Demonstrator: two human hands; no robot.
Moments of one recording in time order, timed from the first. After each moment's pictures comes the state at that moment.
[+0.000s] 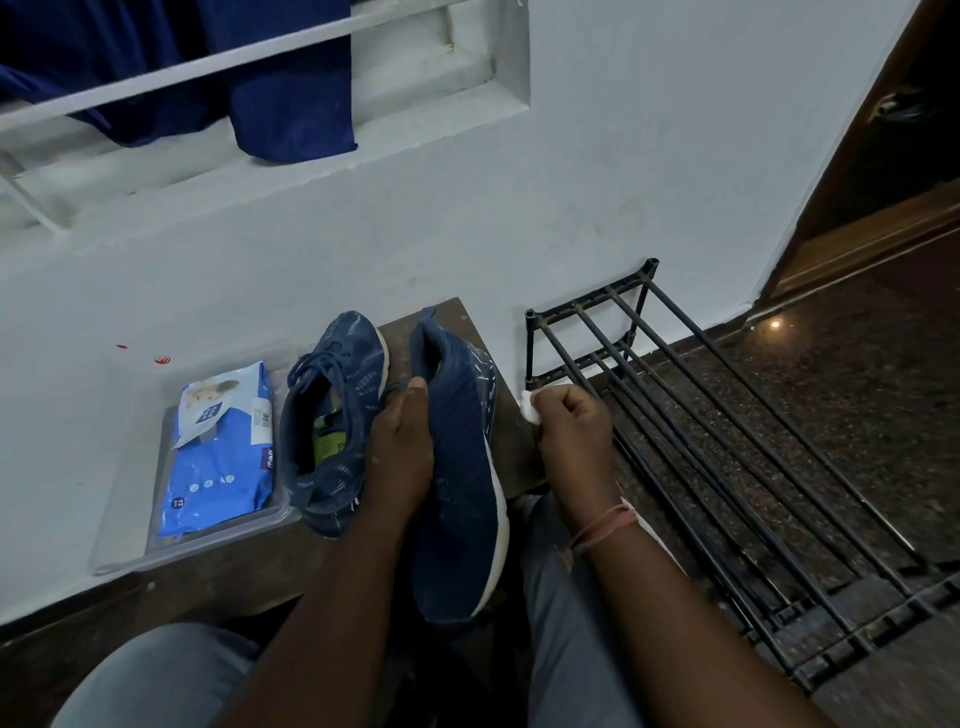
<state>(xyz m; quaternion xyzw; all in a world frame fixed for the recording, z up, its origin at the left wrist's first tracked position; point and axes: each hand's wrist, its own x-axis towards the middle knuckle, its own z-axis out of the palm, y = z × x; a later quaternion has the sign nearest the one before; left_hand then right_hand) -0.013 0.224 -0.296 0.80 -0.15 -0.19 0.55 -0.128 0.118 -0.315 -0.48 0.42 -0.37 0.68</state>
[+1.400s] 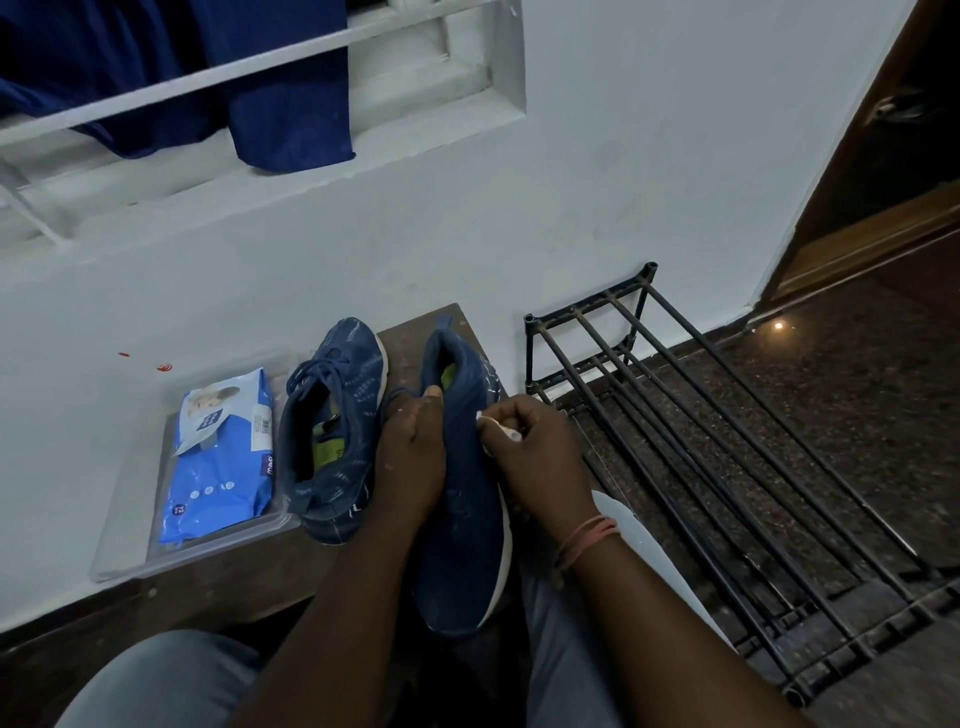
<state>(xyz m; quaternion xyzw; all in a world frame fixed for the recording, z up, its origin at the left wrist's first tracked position) -0.016 0.219 -0.301 0.83 -0.23 -0.14 0.49 -0.123 0.132 -0.323 -0.67 0.34 -0.29 0.59</state>
